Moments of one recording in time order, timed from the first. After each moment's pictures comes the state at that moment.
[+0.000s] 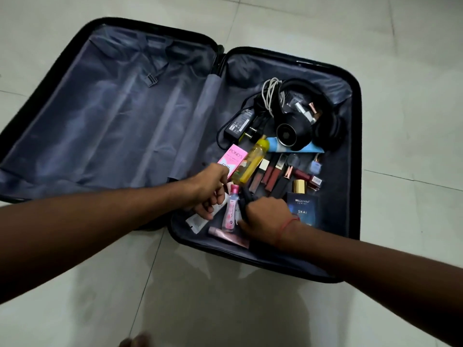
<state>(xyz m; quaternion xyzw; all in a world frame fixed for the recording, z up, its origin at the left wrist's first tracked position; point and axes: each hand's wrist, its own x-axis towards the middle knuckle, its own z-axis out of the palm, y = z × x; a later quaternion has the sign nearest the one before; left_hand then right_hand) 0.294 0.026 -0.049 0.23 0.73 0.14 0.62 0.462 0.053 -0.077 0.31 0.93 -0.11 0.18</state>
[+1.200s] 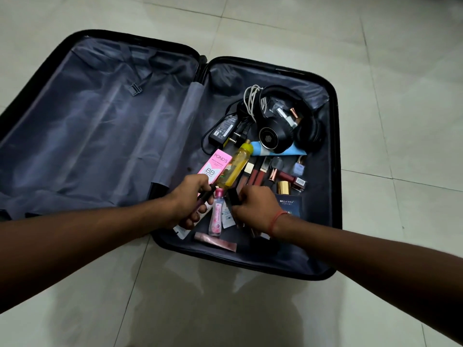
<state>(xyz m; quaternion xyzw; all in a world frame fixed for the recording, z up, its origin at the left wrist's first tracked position) 0.302 0.003 -0.053 0.18 0.70 0.25 0.64 0.467 0.071 -0.079 0.48 0.81 -0.35 0.03</state>
